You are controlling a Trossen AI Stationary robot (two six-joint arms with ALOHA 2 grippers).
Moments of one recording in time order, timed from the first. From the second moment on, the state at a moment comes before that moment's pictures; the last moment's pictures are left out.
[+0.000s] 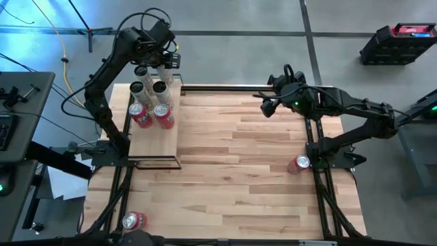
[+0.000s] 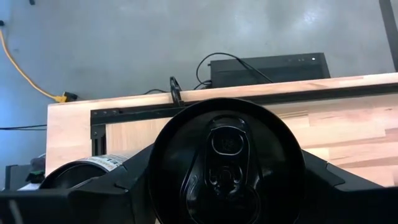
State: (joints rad) left arm 0.79 1.70 2.11 -1.57 -0.37 -0.62; right arm -0.07 1.22 1.49 -0.91 0.75 0.25
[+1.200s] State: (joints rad) left arm 0.69 1.76 2.11 -1.45 -0.39 -0.65; right arm -0.07 1.22 1.49 -0.91 0.75 0.27
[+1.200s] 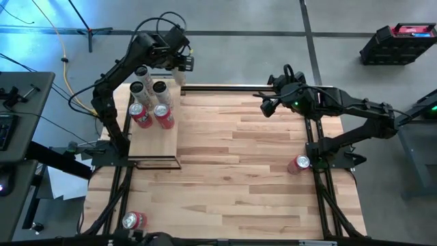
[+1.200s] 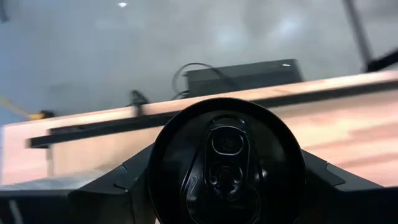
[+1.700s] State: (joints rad) left arm 0.59 1.84 2.11 -1.34 -0.36 -0.62; right arm -0.07 1.22 1.49 -0.91 0.75 0.28
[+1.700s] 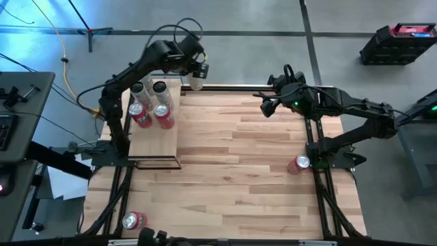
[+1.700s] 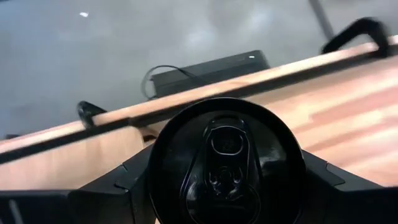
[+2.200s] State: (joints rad) left arm 0.56 1.87 2.11 -1.37 -0.37 -0.62; right arm -0.07 1.22 1.49 -0.91 0.73 0.32
